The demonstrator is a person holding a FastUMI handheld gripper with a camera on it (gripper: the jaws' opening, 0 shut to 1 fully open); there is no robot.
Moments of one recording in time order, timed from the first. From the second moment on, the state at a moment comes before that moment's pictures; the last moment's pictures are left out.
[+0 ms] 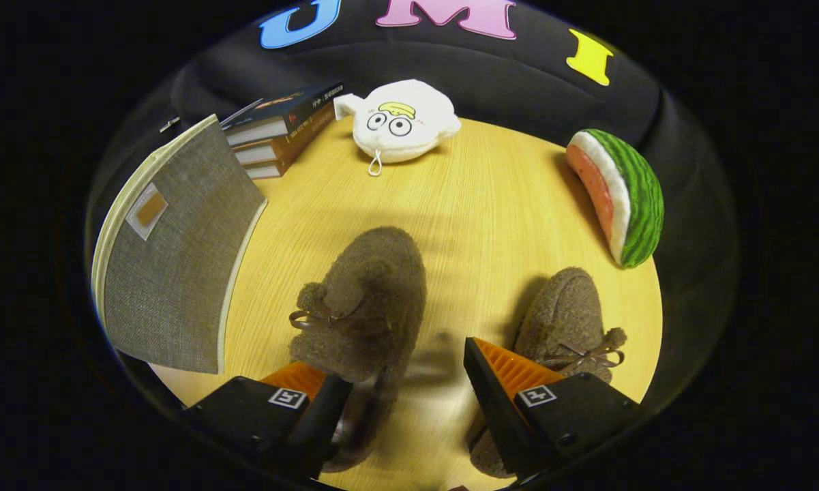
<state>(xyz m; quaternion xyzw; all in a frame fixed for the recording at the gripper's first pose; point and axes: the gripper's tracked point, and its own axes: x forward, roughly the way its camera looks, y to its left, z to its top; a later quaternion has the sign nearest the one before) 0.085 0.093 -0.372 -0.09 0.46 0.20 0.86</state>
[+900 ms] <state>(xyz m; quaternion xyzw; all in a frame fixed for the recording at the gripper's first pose) 0.078 0.097 -0.361 -0.05 0.49 0.21 0.85</state>
